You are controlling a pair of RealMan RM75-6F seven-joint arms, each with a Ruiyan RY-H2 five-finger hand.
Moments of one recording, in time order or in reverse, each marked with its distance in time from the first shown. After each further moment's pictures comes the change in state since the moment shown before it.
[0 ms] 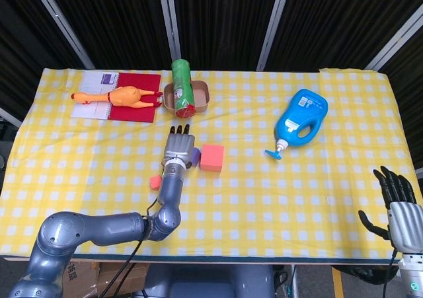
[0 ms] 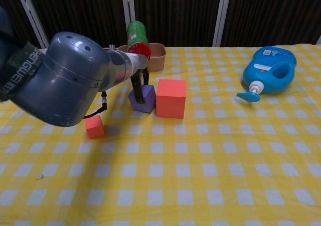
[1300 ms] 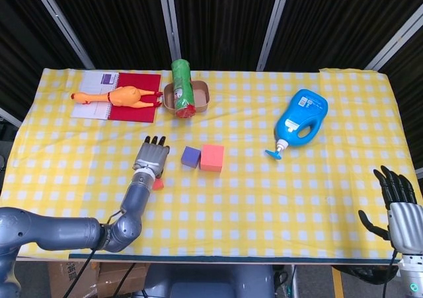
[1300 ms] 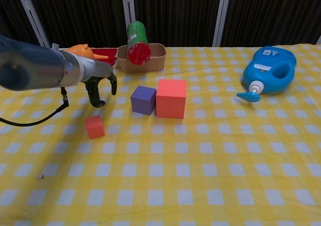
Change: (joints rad) left arm 0.144 0.285 0.161 -0.388 0.003 0.002 0.037; right arm -0.004 -0.010 0.000 0.008 -0.014 0.020 -0.010
